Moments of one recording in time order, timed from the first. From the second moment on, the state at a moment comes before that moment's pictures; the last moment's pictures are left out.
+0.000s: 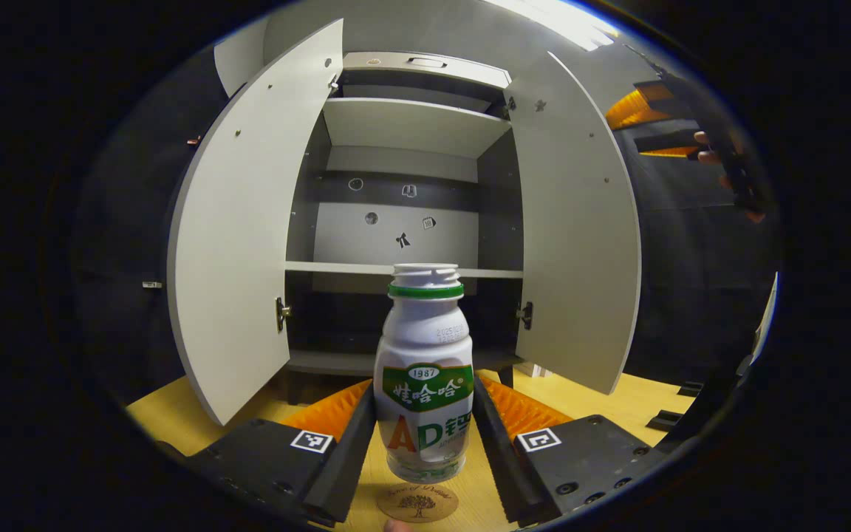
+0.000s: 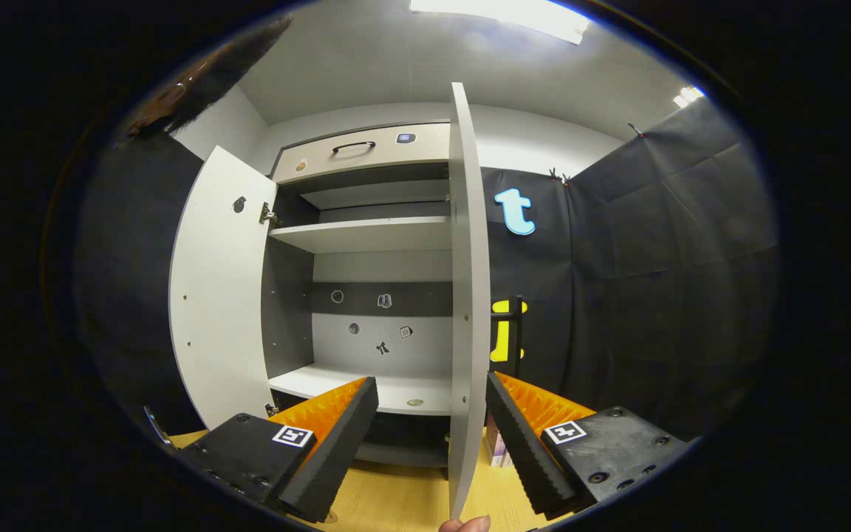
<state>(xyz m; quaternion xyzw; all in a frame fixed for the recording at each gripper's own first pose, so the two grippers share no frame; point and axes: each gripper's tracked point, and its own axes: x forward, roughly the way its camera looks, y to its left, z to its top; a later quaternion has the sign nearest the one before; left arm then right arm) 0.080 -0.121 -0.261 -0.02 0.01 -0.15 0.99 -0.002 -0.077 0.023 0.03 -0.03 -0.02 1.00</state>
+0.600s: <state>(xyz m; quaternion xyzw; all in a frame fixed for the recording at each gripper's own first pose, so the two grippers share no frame) 0.081 -0.116 -0.345 -0.02 0.04 -0.12 0.99 -0.005 -0.041 0.009 0.00 0.01 0.03 1.00</state>
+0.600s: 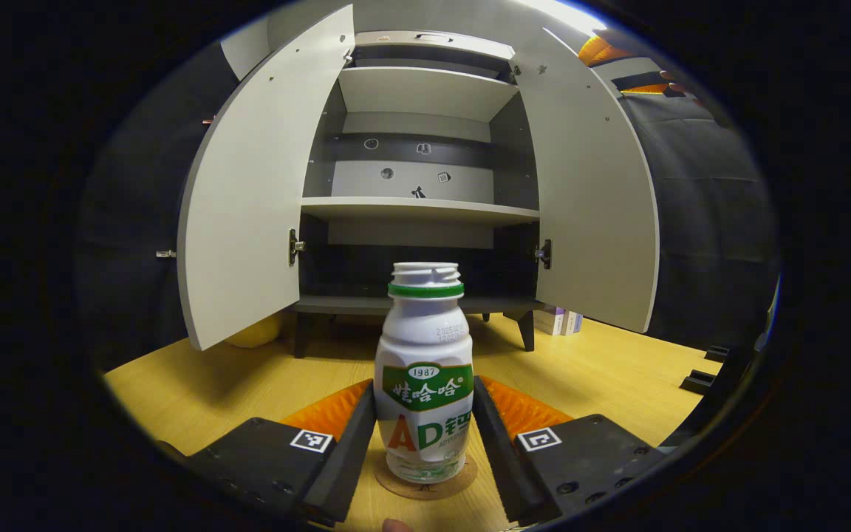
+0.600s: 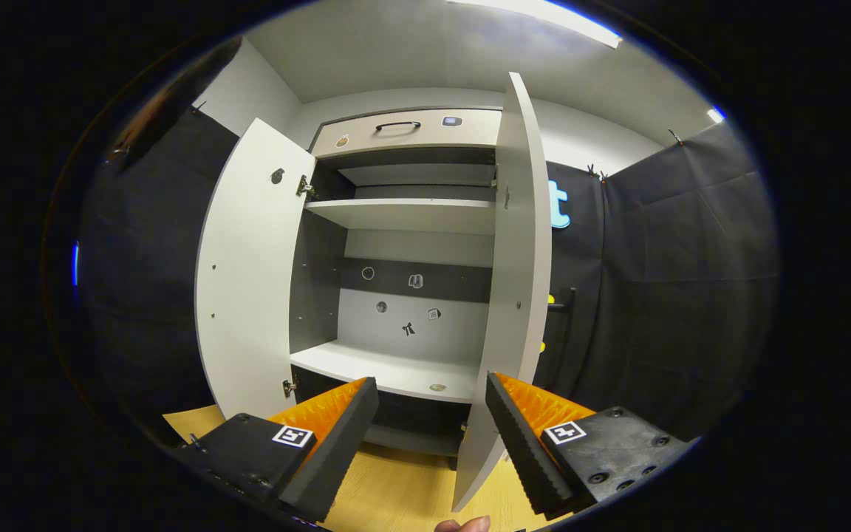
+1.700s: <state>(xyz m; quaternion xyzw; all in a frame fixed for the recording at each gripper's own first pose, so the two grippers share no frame) 0.021 -0.097 -0.354 -0.06 0.12 -0.10 0.98 -0.029 -0.060 -0.019 0.03 0.06 0.01 1.00</state>
